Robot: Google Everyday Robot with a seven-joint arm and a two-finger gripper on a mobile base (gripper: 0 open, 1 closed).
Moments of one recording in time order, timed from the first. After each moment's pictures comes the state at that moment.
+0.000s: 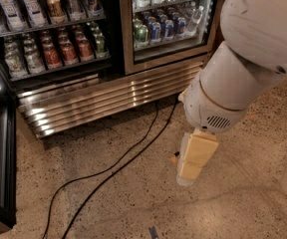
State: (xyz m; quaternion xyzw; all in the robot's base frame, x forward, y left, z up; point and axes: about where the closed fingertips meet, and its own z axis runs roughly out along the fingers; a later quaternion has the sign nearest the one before) arm 0.402 -0.082 0.877 -0.66 0.74 0.05 0.15
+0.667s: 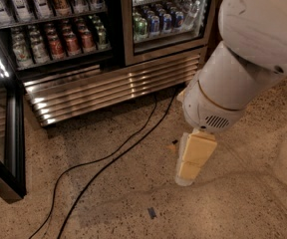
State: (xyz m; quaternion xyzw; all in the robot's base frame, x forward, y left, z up) arm 0.402 -0.082 0.877 -0.66 0.74 0.05 0.15
